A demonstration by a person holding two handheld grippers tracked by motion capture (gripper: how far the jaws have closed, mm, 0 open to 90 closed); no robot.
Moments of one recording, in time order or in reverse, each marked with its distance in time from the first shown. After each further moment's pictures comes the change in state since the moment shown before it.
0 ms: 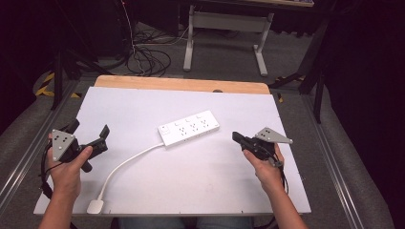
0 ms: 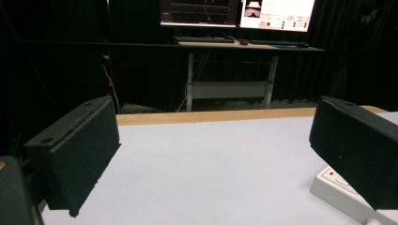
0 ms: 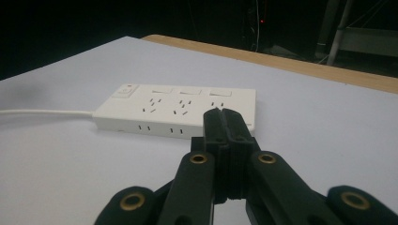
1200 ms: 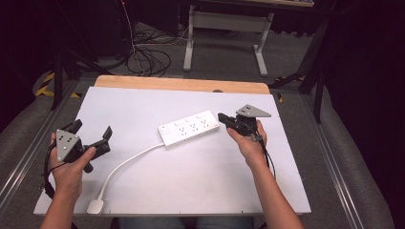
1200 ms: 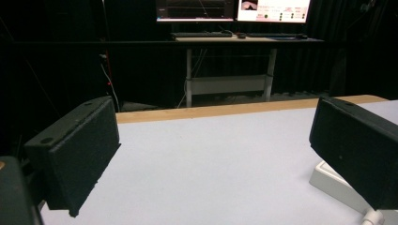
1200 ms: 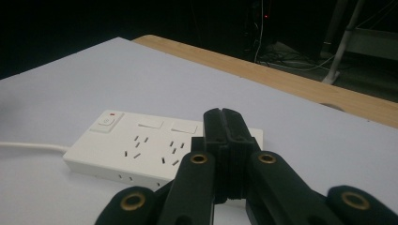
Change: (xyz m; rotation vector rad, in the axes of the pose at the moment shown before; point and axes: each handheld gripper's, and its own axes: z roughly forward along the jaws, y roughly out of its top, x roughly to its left) left arm -0.005 -0.002 0.002 0.020 -0.007 0.034; right arm -0.003 0.045 0.066 0.043 0.006 -0.035
